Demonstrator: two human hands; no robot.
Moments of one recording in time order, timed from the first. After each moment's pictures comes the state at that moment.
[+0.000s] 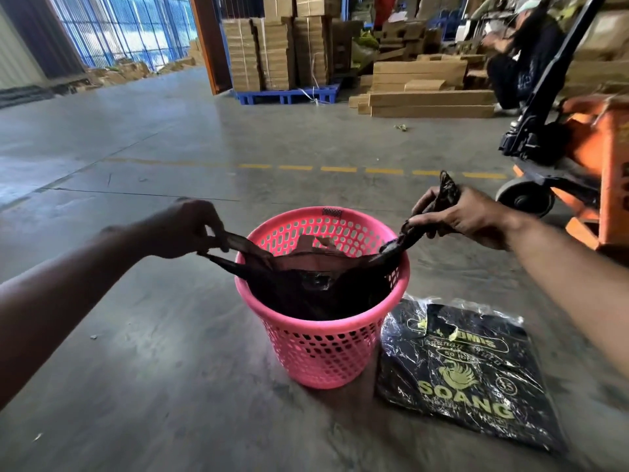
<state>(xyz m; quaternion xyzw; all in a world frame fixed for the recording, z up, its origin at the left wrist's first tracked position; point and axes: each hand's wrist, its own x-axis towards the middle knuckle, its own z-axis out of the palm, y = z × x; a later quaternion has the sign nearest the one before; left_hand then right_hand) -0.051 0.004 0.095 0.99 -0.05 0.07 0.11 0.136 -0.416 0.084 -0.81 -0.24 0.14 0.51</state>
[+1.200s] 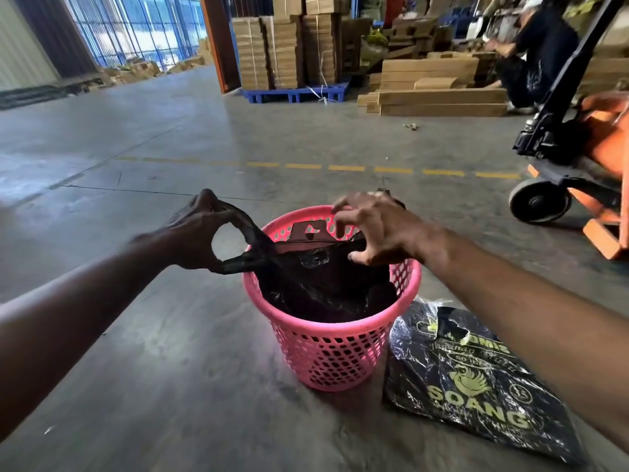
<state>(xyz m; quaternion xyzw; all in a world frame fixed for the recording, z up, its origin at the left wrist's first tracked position) -0.044 0.008 0.063 1.00 0.07 0.04 0.00 0.109 -0.303 0.067 -0.85 -0.52 -0.07 -0.01</state>
